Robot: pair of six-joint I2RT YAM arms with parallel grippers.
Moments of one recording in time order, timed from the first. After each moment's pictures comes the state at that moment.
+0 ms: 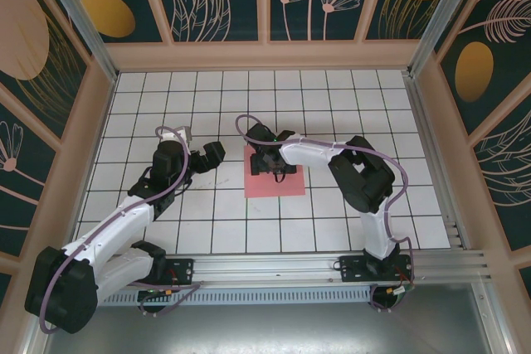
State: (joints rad) left arm -0.40 1.01 0.49 0.04 0.06 -0.67; right arm 0.84 2.02 1.36 -0.64 0.18 0.70
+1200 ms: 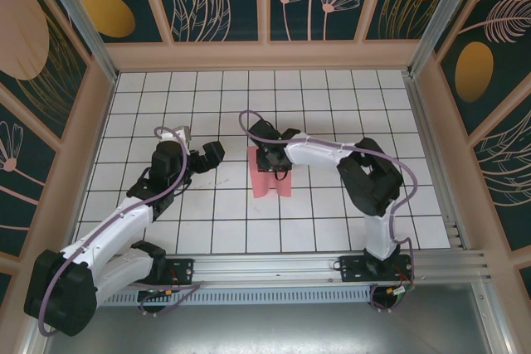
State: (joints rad) left arm -0.40 1.00 0.49 0.04 0.06 -0.67; right arm 0.83 1.92 1.32 -0.58 0.11 0.71
